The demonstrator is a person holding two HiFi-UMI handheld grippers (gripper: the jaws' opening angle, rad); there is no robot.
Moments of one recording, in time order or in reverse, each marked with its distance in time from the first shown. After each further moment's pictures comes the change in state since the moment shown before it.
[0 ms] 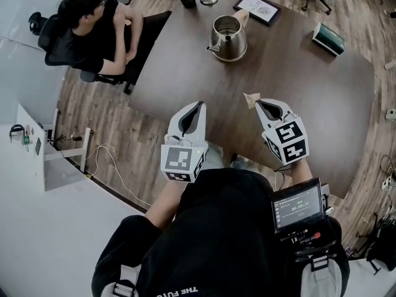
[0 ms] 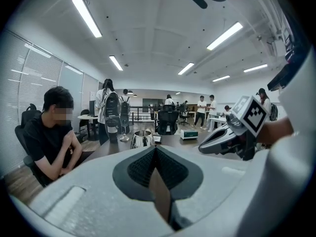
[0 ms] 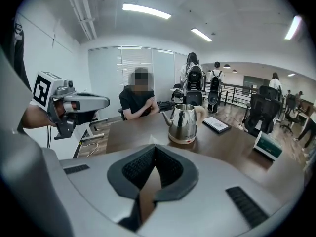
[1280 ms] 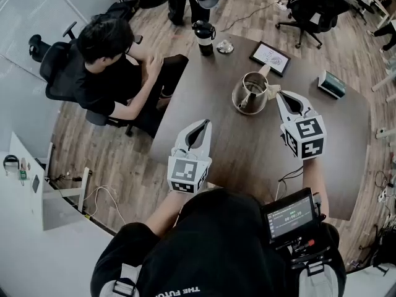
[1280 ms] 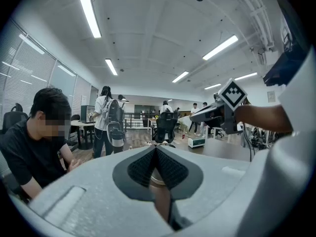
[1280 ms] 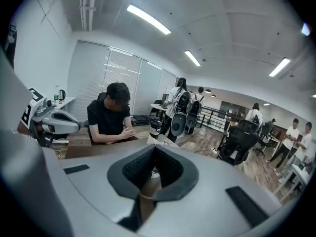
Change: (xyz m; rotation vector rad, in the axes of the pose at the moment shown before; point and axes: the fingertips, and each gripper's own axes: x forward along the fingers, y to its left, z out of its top) left arm 0.046 0.161 0.039 0.016 -0.096 -0.120; right arm 0.071 -0.061 0.201 -0.106 -0.144 -0.322
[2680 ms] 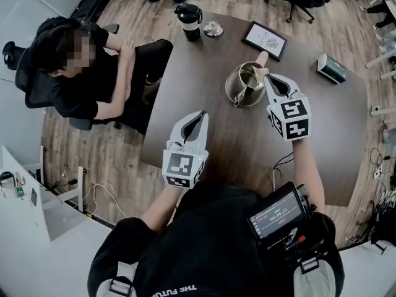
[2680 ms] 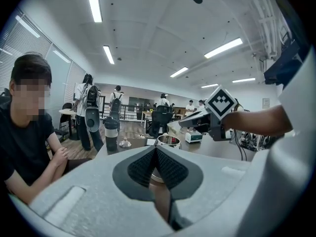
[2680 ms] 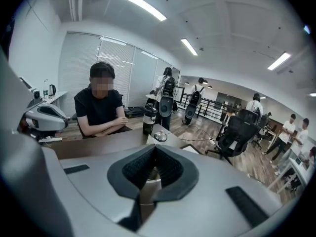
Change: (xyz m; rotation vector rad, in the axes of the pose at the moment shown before) left arm 0.062 0.035 -0.037 -0.058 0.081 -0.095; right arm 0.107 -0.011 -0.037 0.035 0.113 -0.041
